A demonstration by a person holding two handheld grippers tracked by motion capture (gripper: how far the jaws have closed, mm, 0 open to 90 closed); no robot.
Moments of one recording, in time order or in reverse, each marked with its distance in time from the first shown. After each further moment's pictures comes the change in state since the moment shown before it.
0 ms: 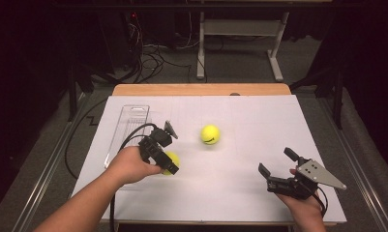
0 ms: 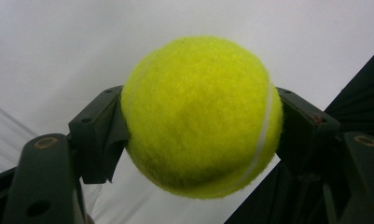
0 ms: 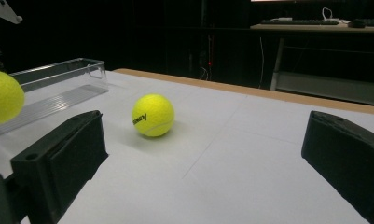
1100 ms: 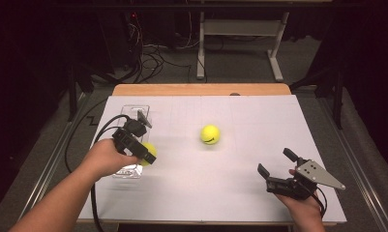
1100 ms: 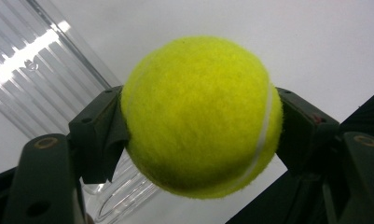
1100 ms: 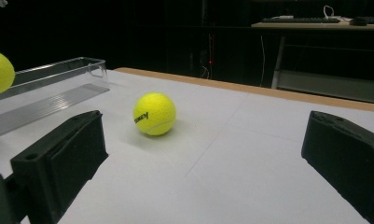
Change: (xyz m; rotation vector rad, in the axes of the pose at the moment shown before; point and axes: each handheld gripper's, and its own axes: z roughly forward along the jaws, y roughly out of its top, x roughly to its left) left arm 0.044 -0.031 -0.033 -0.019 0.059 -0.119; right arm 0.002 -0.001 0.001 0.005 0.003 0.004
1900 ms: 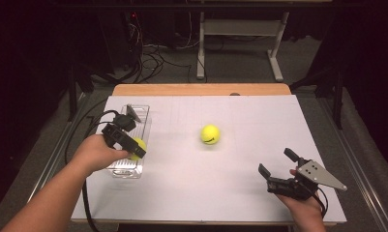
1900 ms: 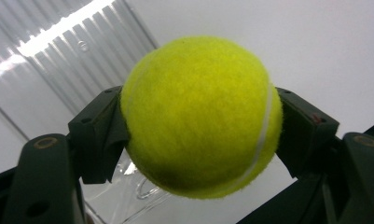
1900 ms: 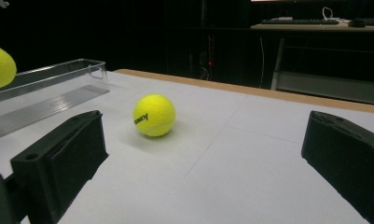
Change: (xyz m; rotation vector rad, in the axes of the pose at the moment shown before) left arm 0.029 -0.006 -0.010 0.010 0.042 -0.077; right arm -0.001 0.001 -0.002 -0.007 0.000 -0.001
